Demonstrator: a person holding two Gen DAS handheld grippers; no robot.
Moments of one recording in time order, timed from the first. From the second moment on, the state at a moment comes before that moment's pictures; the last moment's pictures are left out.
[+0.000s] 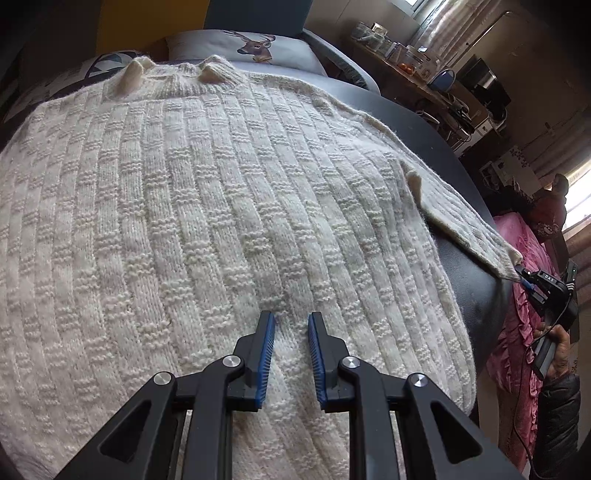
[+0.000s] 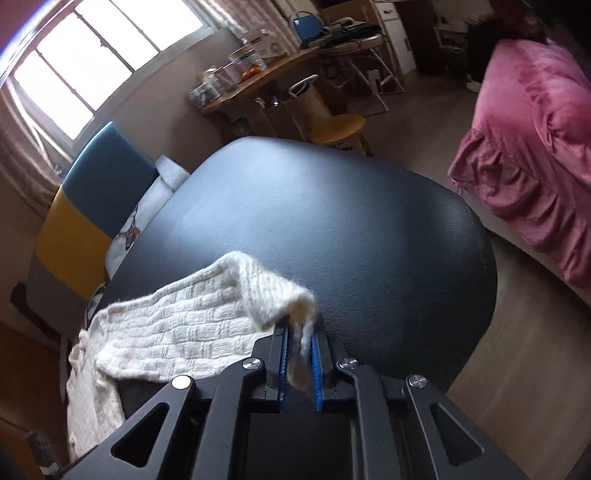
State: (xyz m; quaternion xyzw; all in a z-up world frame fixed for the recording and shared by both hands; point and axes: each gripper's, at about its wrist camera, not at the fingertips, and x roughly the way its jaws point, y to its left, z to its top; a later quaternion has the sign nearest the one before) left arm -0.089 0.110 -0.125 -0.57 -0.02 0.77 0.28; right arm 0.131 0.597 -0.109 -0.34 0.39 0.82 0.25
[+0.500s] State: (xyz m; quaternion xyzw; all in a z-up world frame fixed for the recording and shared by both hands) left arm -0.151 0.212 -0.034 -0.47 0.06 0.81 0.34; right arm 0.053 0.528 -0.081 -0.41 0.21 0.87 0.18
